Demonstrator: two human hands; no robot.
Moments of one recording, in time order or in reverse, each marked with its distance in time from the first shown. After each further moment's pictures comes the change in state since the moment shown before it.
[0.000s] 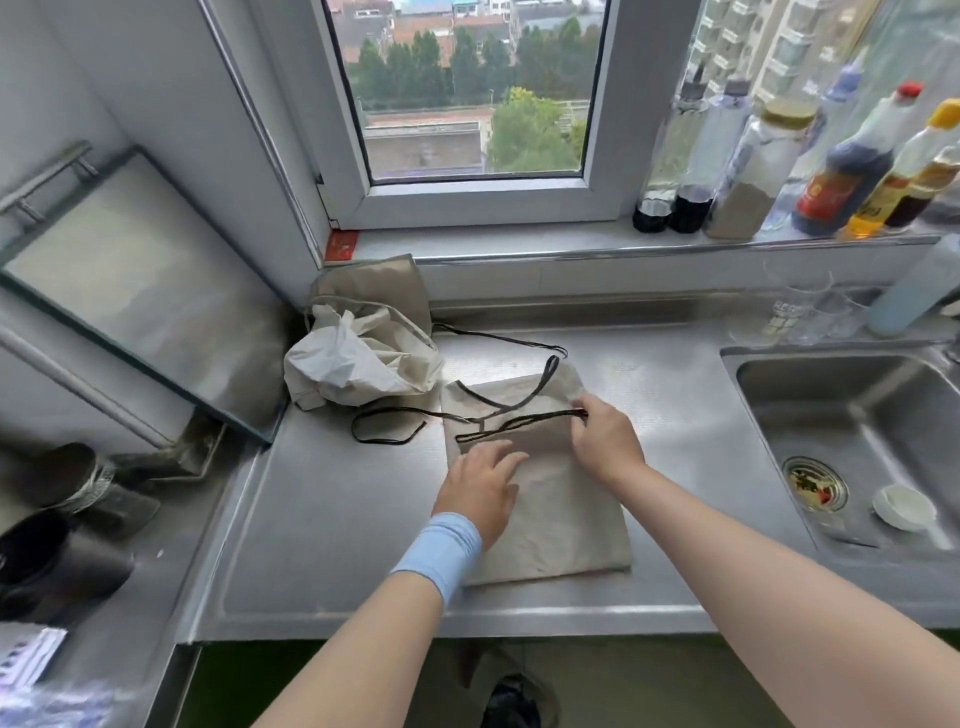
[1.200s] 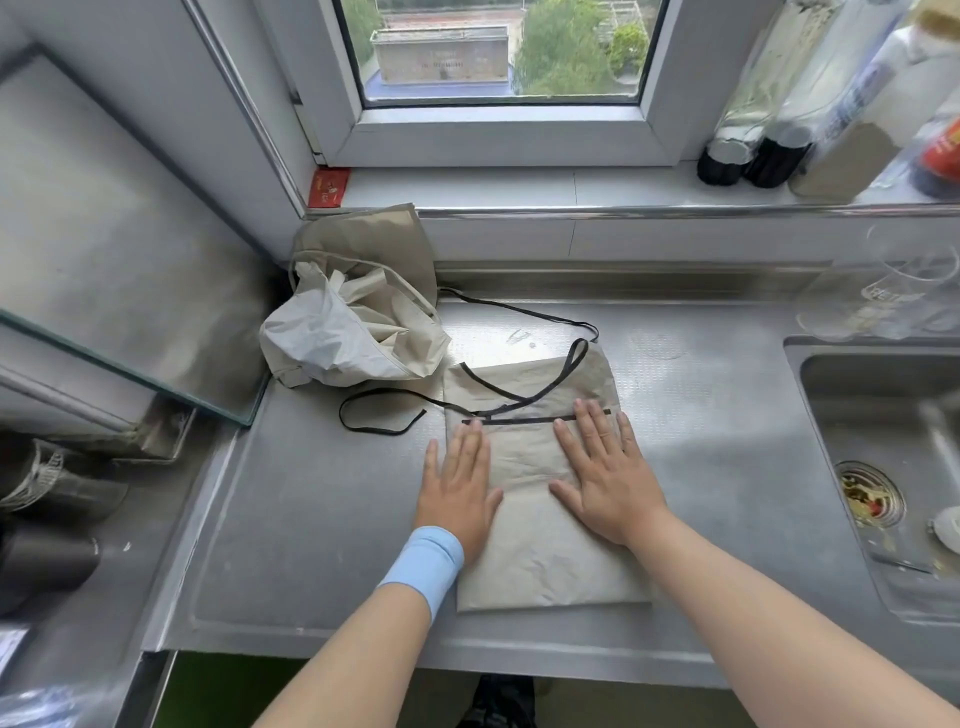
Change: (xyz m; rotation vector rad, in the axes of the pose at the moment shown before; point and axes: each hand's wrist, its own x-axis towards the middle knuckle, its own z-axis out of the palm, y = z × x) left_hand 0.019 -0.060 0.068 0.268 -0.221 -0.210; right_hand 0.026 0.065 0.064 -0.709 -0.256 -0.456
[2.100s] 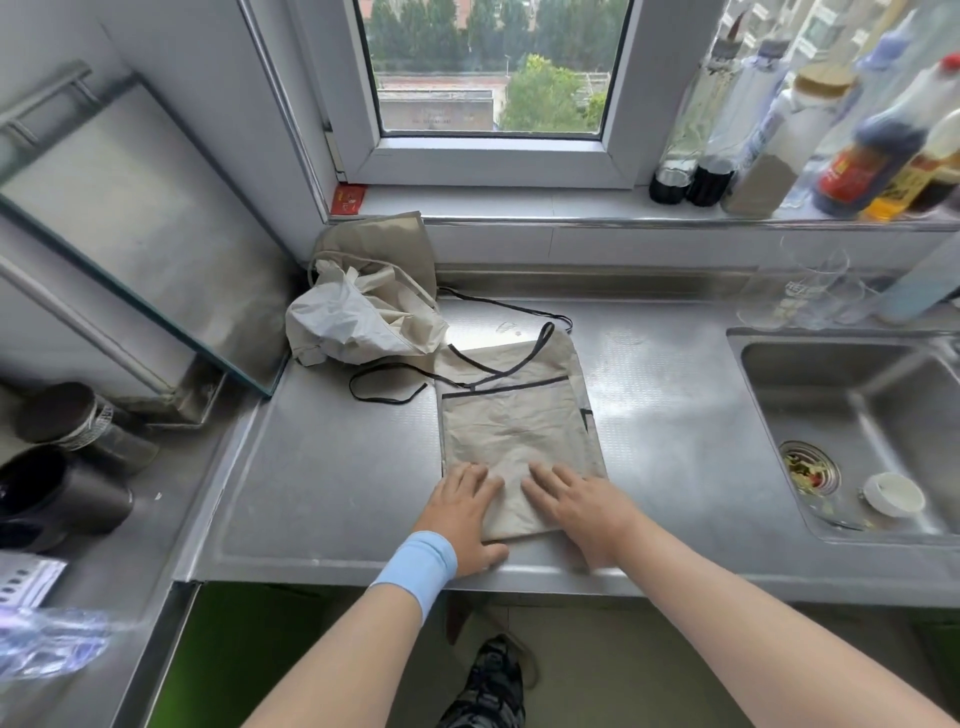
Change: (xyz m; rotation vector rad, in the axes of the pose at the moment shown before) left_hand -0.099 0.020 -0.022 -0.114 -0.140 0.175; right_hand -0.101 -0.049 -0.026 -0.261 -0.216 -0.346
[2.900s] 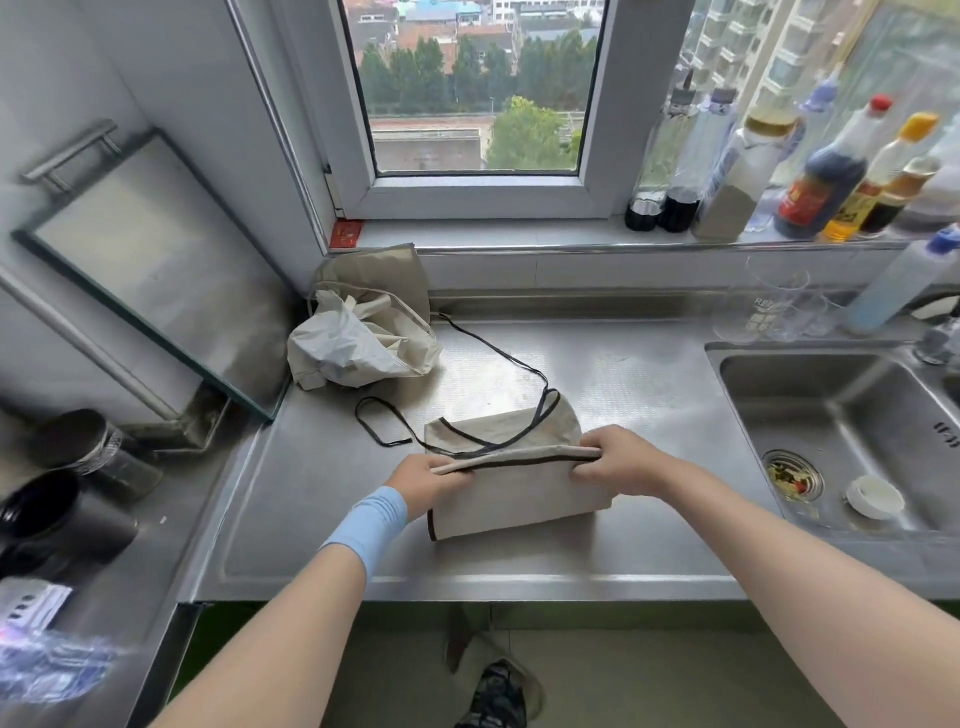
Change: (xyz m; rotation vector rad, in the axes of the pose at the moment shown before) left_hand 0.003 -0.034 -0.071 -1.023 -0.001 -0.361; right_hand -0.031 0.060 -0.073 1.096 0.082 0.443
